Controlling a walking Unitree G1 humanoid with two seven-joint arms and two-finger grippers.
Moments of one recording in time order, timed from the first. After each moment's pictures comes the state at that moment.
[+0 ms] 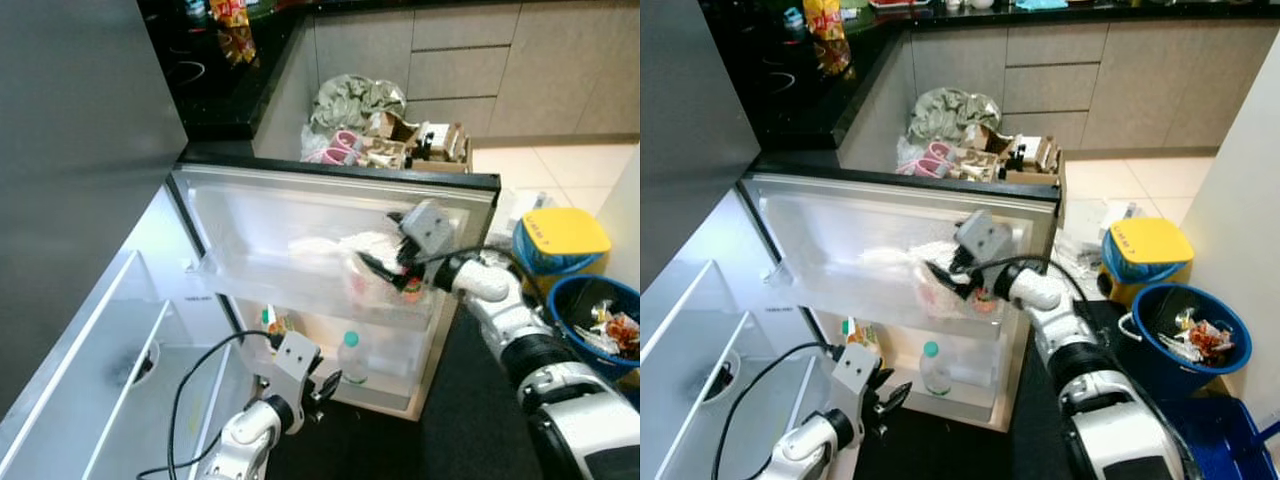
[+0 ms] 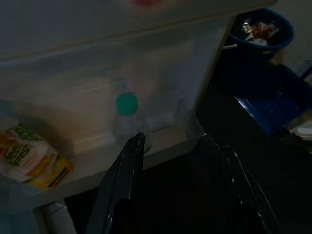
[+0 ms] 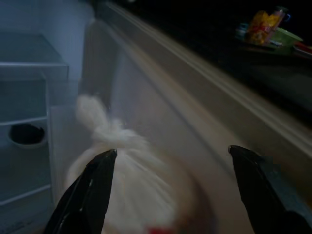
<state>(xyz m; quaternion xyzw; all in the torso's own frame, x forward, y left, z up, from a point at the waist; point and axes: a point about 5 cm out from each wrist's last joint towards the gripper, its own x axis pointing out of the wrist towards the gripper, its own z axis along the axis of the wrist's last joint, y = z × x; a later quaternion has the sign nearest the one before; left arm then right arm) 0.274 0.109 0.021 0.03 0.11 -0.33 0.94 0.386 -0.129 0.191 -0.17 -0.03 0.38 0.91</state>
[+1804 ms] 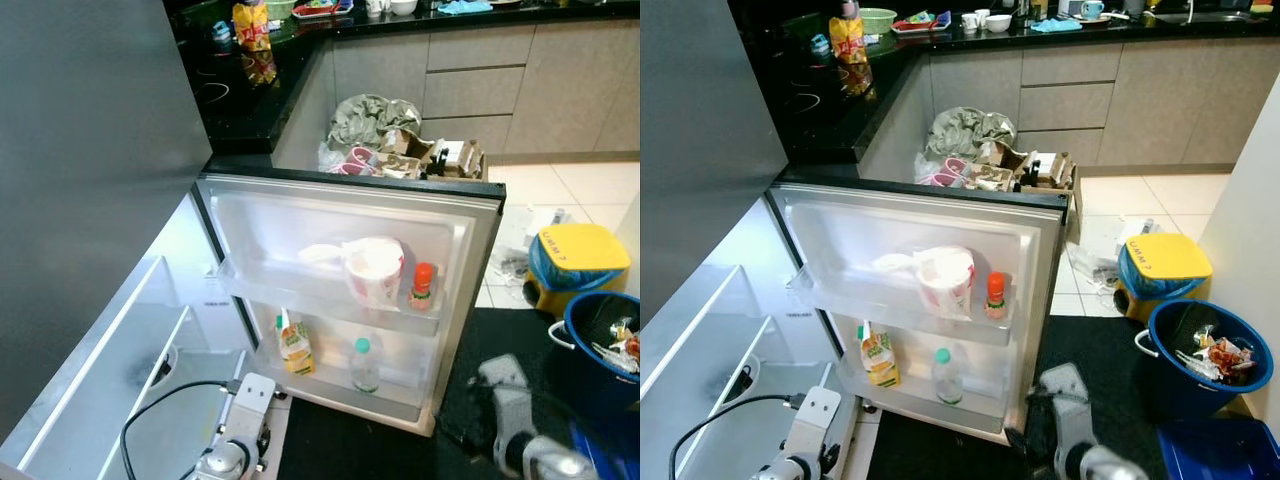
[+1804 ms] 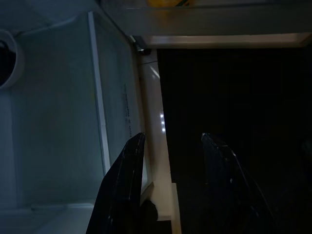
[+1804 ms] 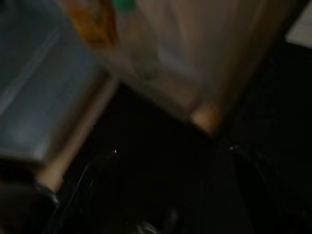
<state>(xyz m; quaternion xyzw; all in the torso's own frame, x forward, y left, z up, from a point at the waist) 0.241 0.177 -0.049 0.09 0.38 -0.08 0.92 0.219 -0.217 -0.029 -0.07 0.40 0.14 0.90</state>
